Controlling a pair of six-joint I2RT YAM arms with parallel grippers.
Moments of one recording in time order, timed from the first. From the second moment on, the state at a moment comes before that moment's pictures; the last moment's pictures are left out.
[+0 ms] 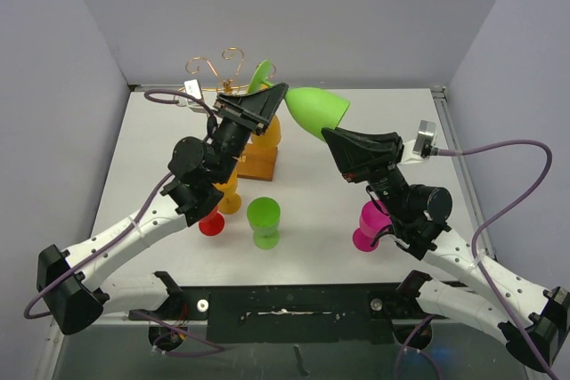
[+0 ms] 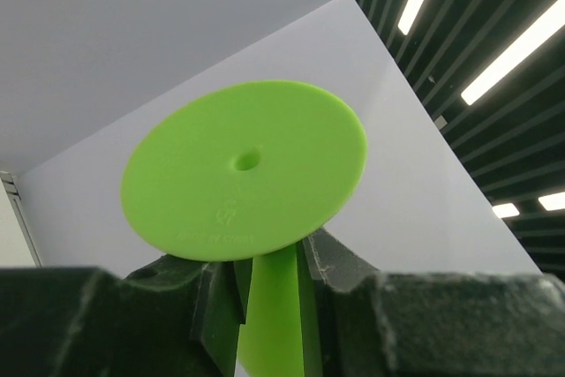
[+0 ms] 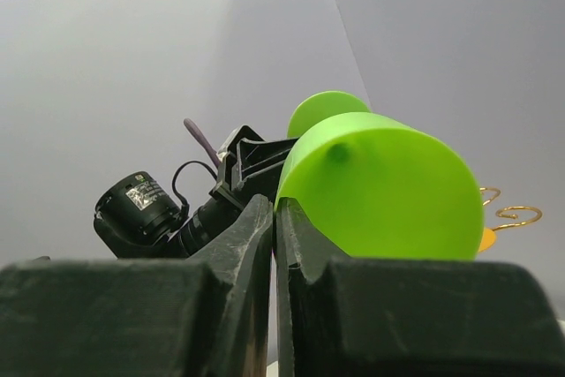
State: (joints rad) left arm -0.83 1.19 1.06 0.63 -0.30 -1.15; right arm 0.80 0.86 0.73 0.85 -0.04 0.49
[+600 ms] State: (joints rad) left arm -0.83 1.20 1.08 0.63 -0.37 -1.05; right arm 0.80 0.82 0.73 0.73 0.04 0.52
